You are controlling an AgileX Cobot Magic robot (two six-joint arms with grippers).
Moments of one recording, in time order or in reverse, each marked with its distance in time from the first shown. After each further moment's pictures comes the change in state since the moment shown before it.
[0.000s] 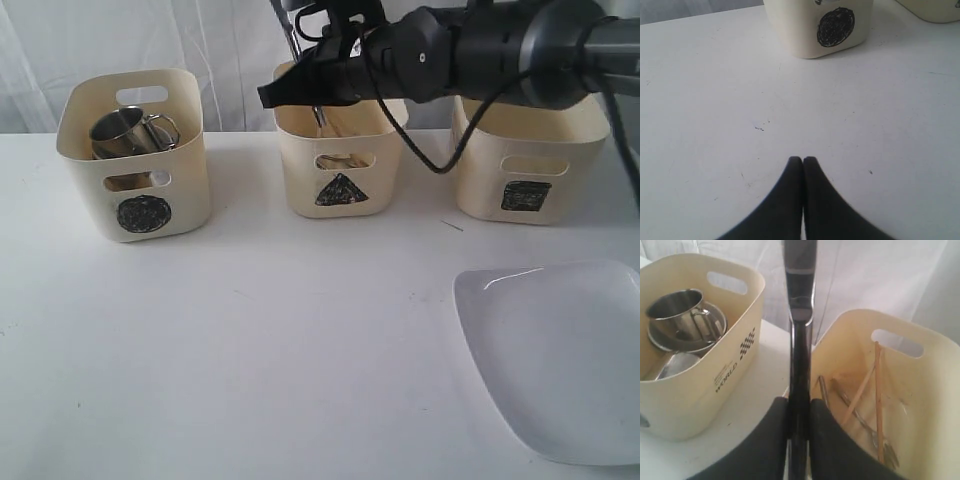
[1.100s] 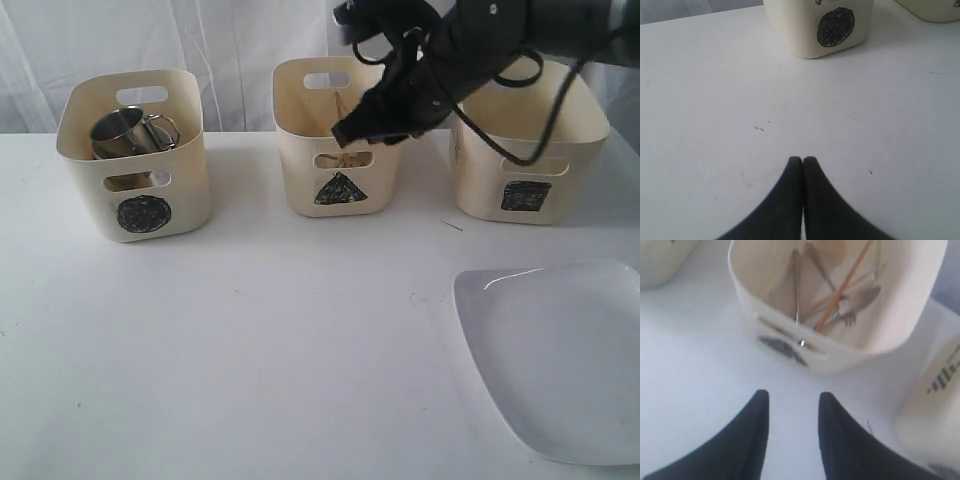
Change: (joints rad) left arm 0.000 0.000 0.000 0.000 0.000 0.000; right arm -0.089 -0.114 0.035 -0.122 0.494 0.000
